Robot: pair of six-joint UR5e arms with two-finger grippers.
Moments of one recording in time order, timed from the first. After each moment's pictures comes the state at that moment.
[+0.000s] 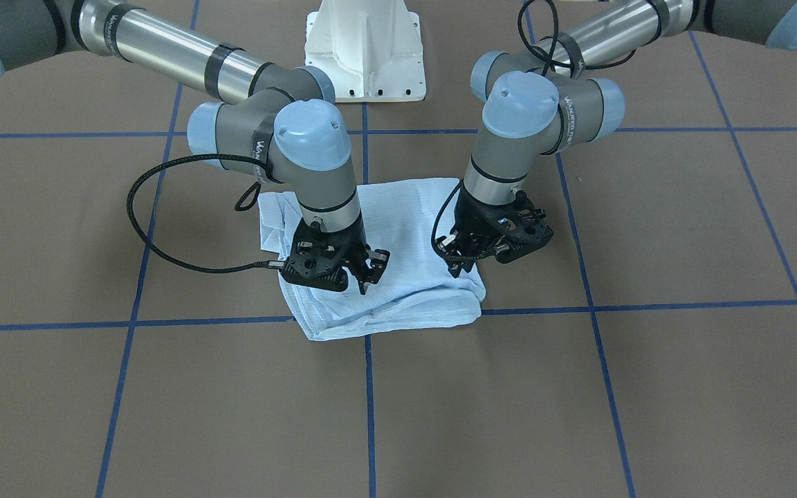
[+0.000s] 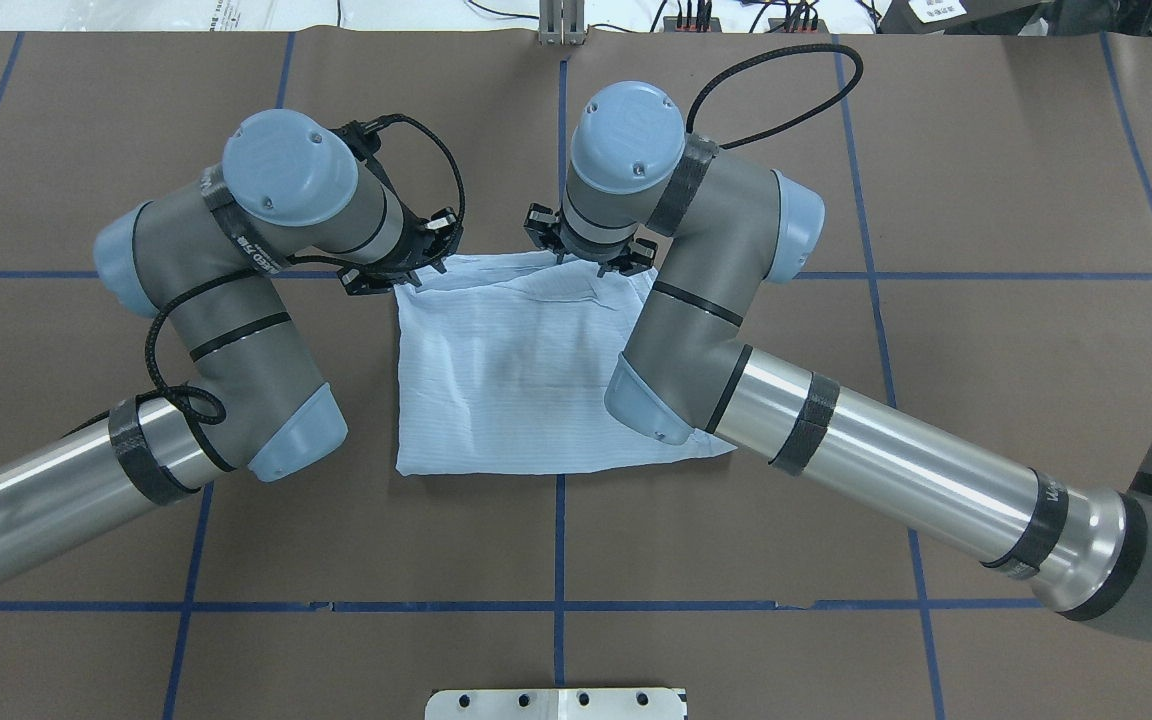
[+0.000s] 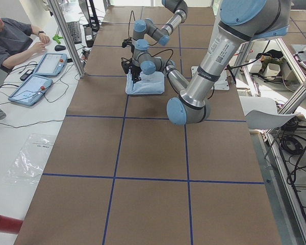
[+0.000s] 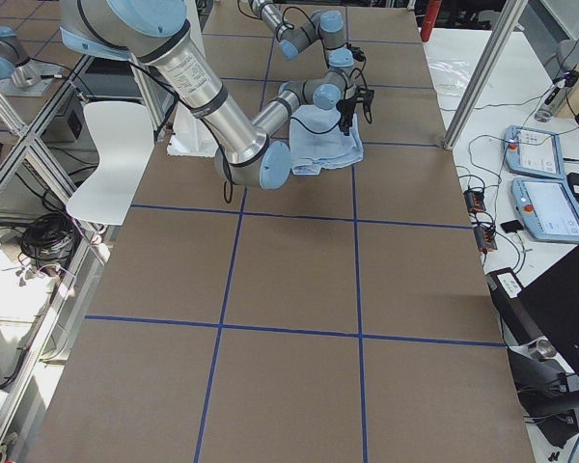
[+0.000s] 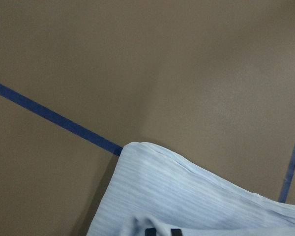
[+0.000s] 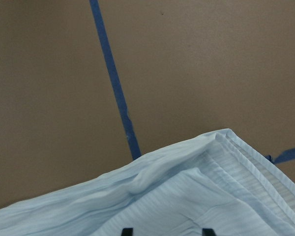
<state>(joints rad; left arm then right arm) -0.68 -2.22 -1.57 -1.83 -1.84 -1.64 0.63 -0.68 1.32 -1.34 1.83 1.45</state>
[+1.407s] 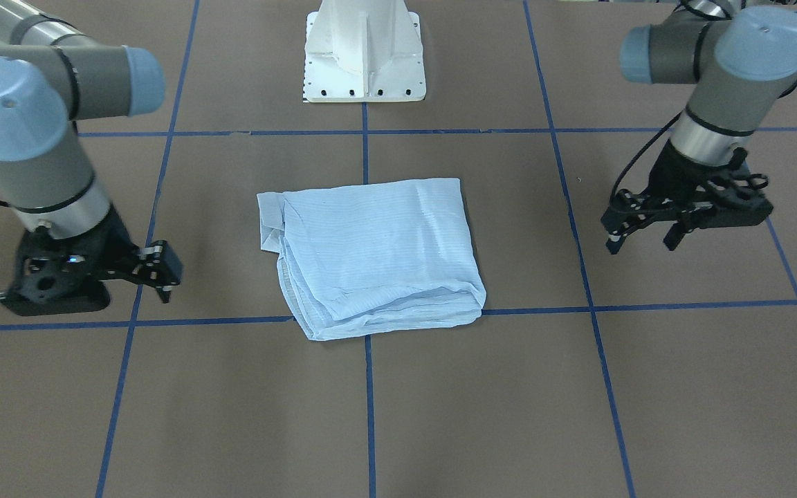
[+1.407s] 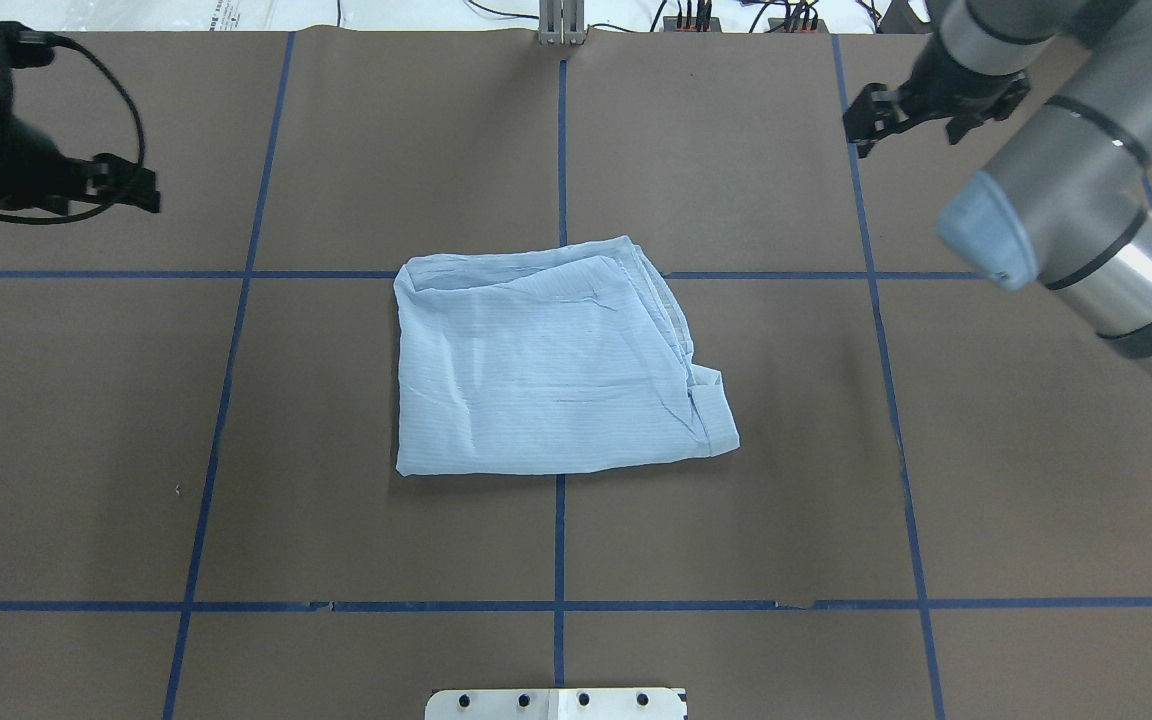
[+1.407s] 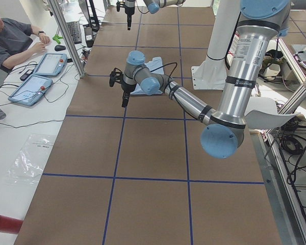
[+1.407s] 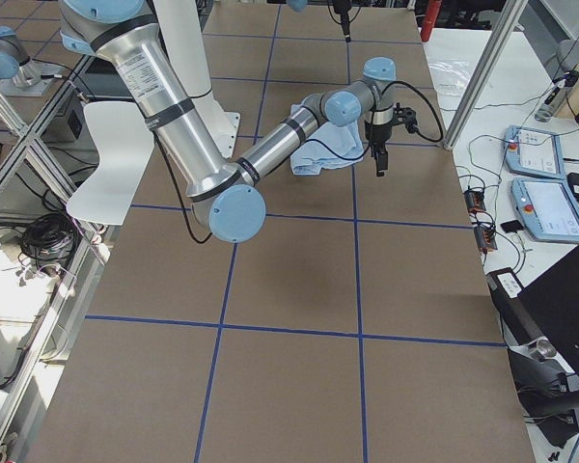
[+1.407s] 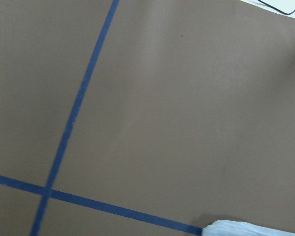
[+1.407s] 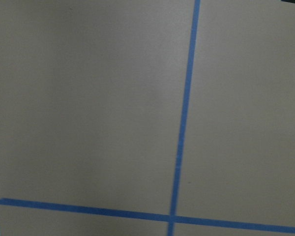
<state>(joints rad) -1.05 -1.75 -1.91 -1.82 -2.03 -0.80 1.07 -1.05 1.71 -1.70 2.06 0.55</state>
